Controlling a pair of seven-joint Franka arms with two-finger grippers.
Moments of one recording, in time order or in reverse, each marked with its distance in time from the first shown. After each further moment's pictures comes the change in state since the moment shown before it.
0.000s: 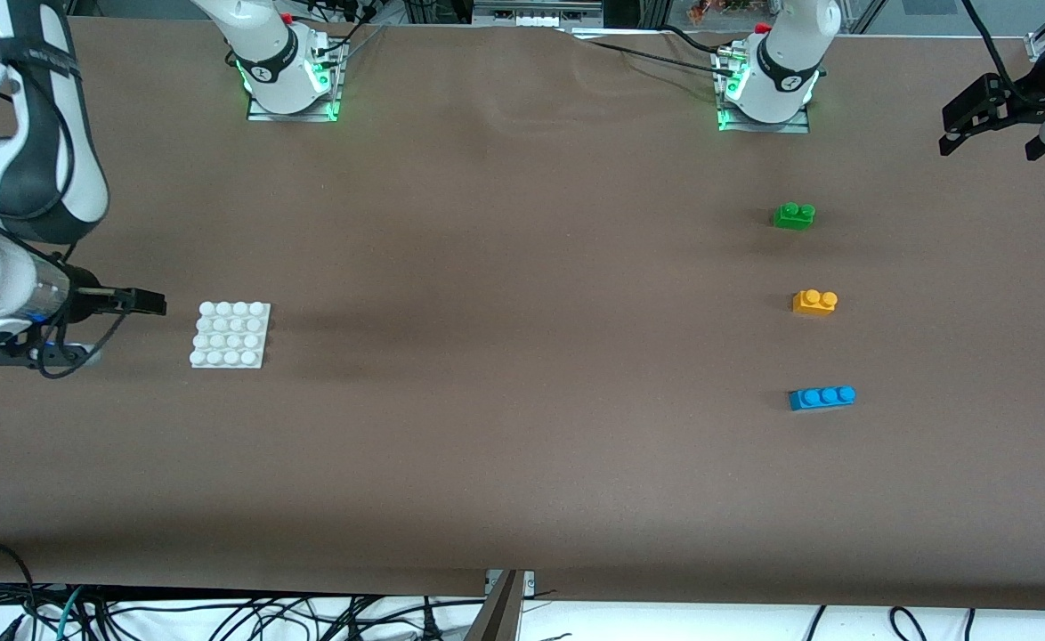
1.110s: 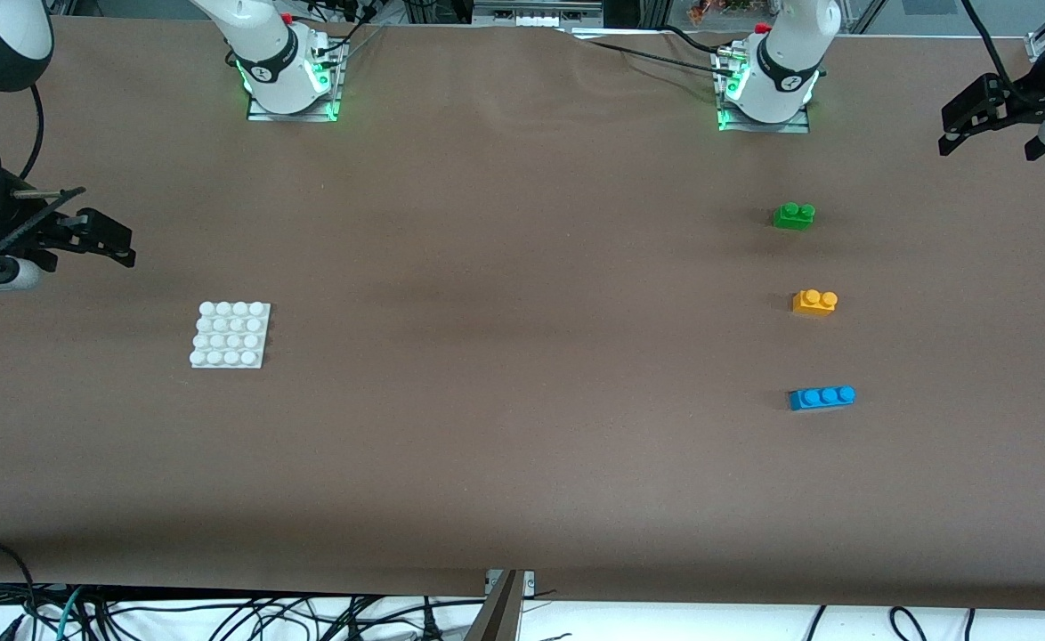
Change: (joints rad) left arm 0.000 0.000 -0.001 0.000 0.000 0.000 0.000; right arm 0.080 -0.211 0.023 0.182 0.021 -0.230 -0.001
